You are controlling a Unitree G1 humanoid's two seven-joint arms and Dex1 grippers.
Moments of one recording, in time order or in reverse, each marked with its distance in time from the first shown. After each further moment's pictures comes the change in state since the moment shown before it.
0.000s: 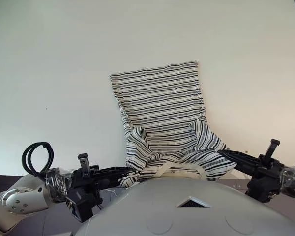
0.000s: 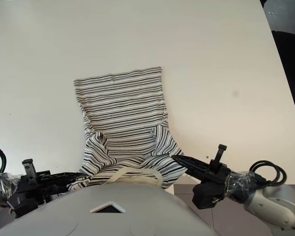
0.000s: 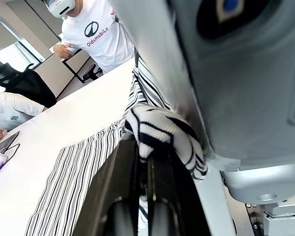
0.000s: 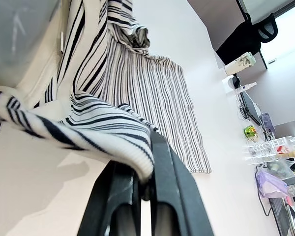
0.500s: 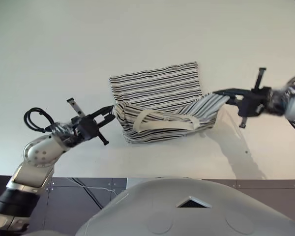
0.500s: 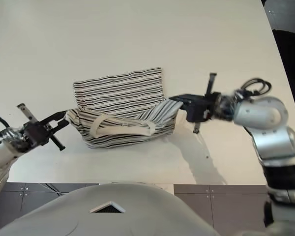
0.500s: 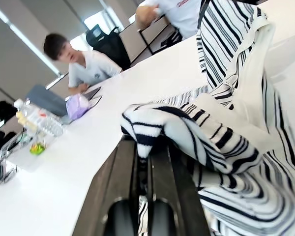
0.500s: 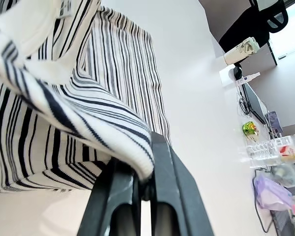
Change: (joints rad) left arm -0.648 -0.398 -0.104 0.312 -0.115 0.450 -0.068; right arm -1.181 0.095 0.516 0.513 0.047 0.431 0.314
